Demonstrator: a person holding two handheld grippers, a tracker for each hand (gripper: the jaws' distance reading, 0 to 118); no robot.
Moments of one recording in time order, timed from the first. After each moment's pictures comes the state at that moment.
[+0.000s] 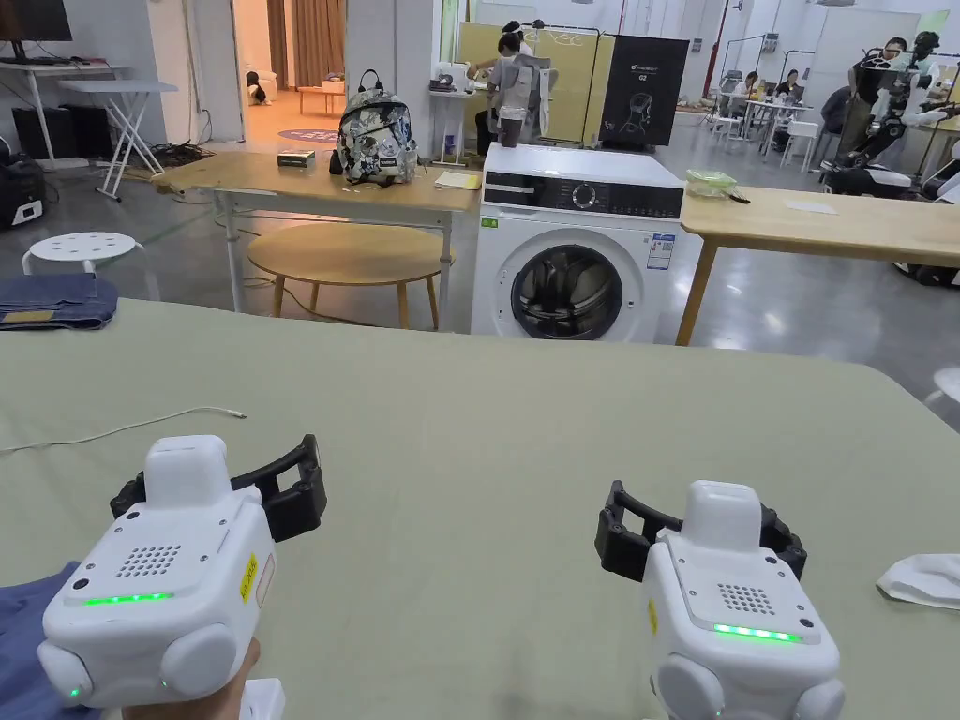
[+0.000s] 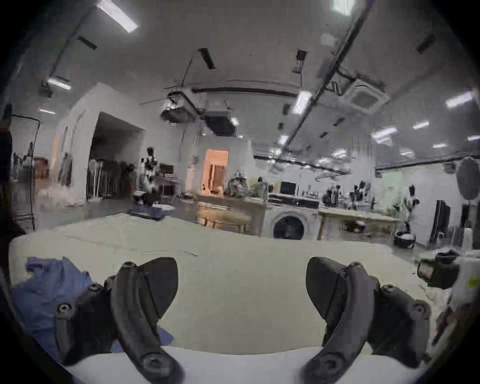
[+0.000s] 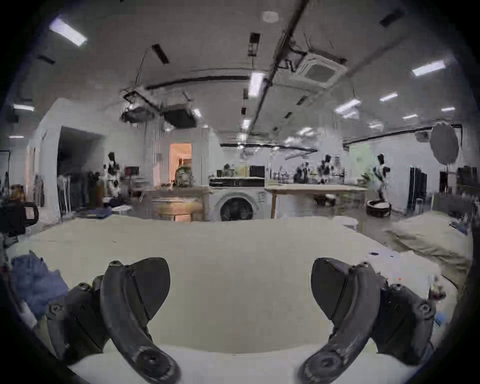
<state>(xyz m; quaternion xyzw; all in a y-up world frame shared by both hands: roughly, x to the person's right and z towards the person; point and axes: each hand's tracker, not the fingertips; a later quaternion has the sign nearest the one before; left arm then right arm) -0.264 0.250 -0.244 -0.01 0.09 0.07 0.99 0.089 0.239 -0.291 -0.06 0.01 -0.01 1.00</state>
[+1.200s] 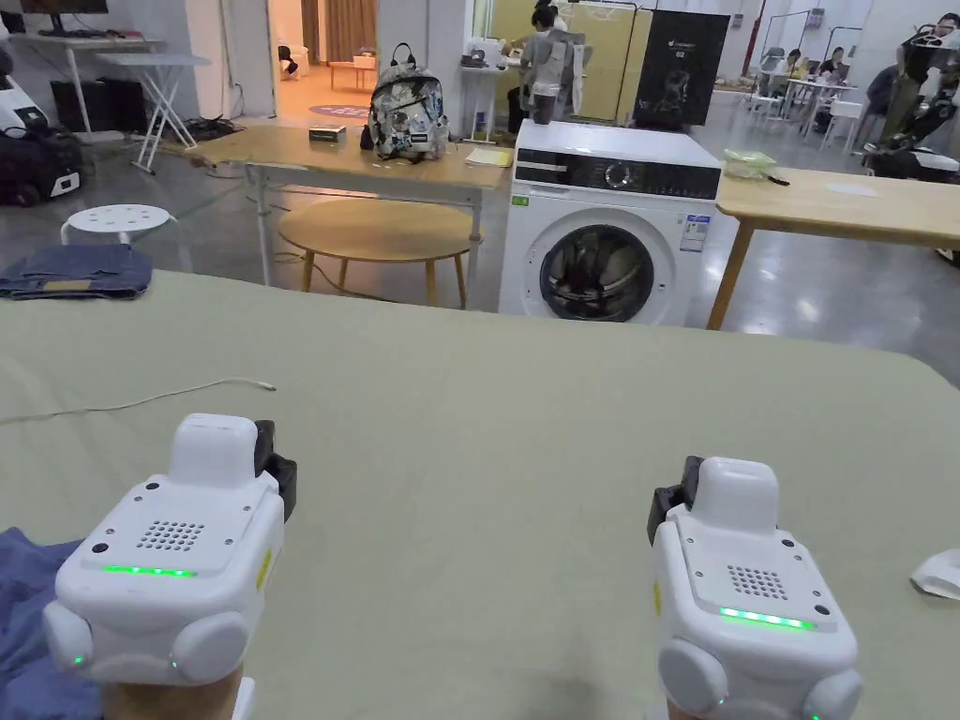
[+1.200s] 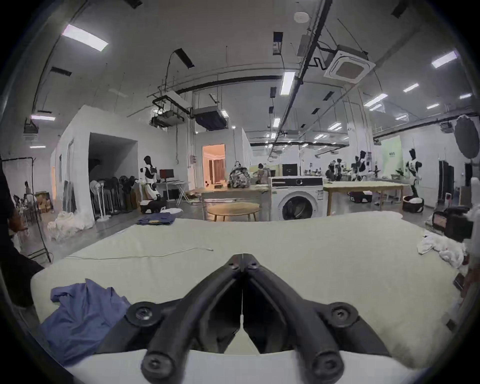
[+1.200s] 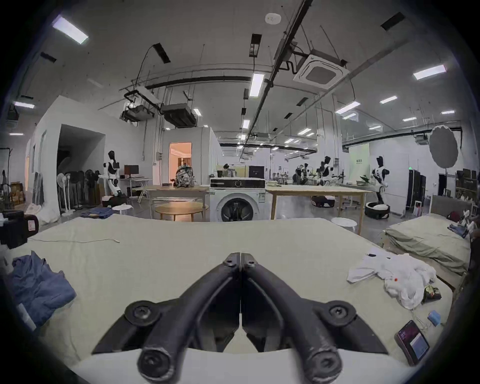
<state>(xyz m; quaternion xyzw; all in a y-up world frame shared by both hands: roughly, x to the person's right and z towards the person) -0.270 0.256 -0.223 -0.07 0.11 -0.02 0.99 0.062 0.254 -0.279 -0.06 0.01 0.00 1.00</state>
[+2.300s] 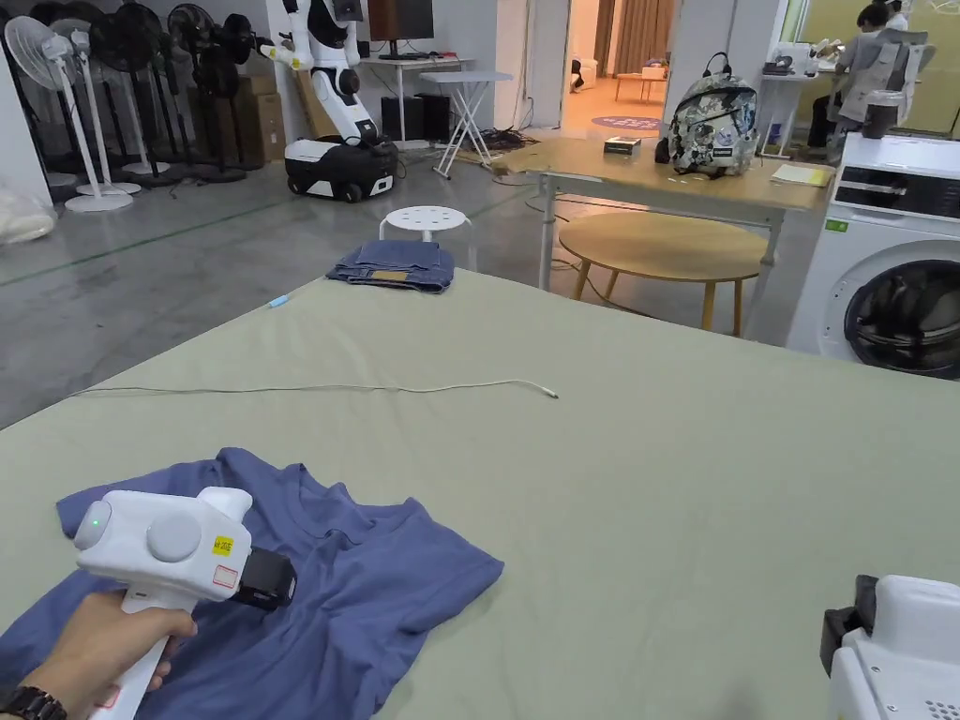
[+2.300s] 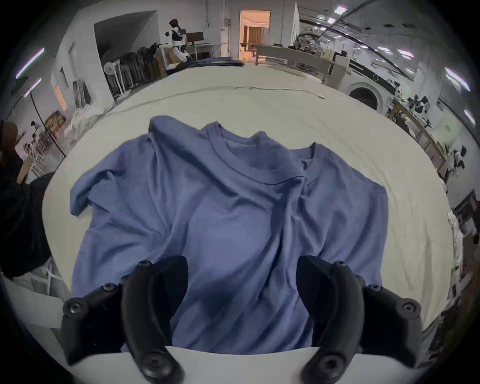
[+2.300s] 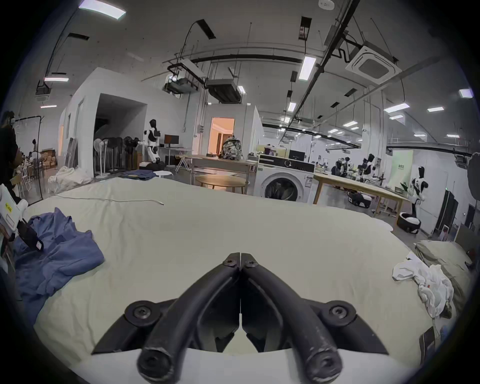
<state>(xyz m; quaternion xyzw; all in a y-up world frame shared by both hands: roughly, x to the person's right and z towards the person) -0.587 0.152 -0.182 -0.48 0.17 0.13 0.85 -0.045 0.224 -0.280 -0.13 0.13 0.07 0.98</state>
